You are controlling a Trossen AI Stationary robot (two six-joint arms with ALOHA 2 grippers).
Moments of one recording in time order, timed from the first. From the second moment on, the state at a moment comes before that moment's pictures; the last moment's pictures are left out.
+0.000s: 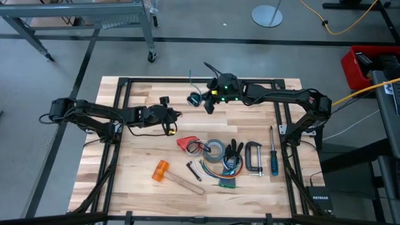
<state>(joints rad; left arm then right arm) 0.10 1.27 0.62 0.07 -0.44 0.38 -0.33 1.59 1.18 -0.09 -0.15 0.23</state>
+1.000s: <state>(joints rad) 0.05 1.27 0.62 0.25 -0.52 1.02 -0.33 1.59 1.18 -0.27 -0.71 0.27</state>
